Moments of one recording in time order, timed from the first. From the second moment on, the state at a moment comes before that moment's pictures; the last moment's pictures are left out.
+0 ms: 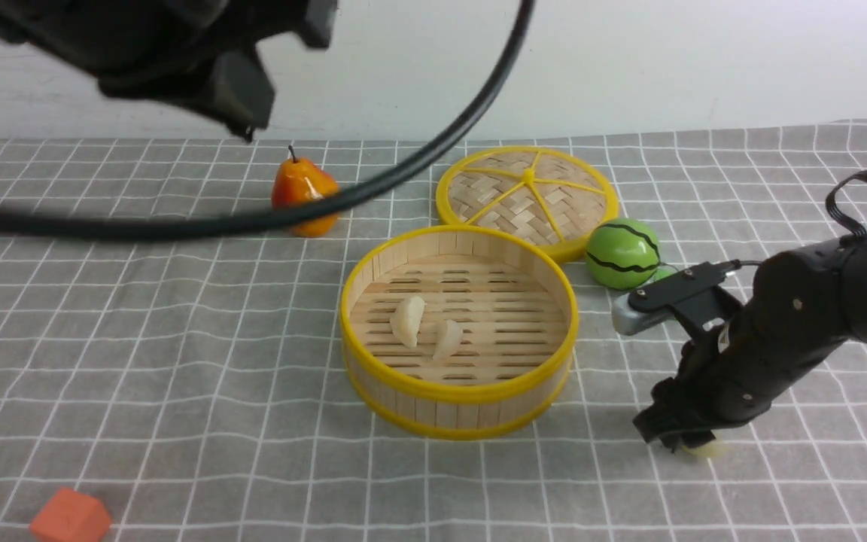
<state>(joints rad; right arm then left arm) 0.28 1.81 -1.05 0.04 0.52 -0.12 -0.61 1.35 -1.69 0.11 1.24 -0.37</state>
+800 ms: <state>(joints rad) 0.46 1.95 -1.64 0.07 0.68 0.01 -0.61 0.48 -0.97 0.12 1.24 -0.64</state>
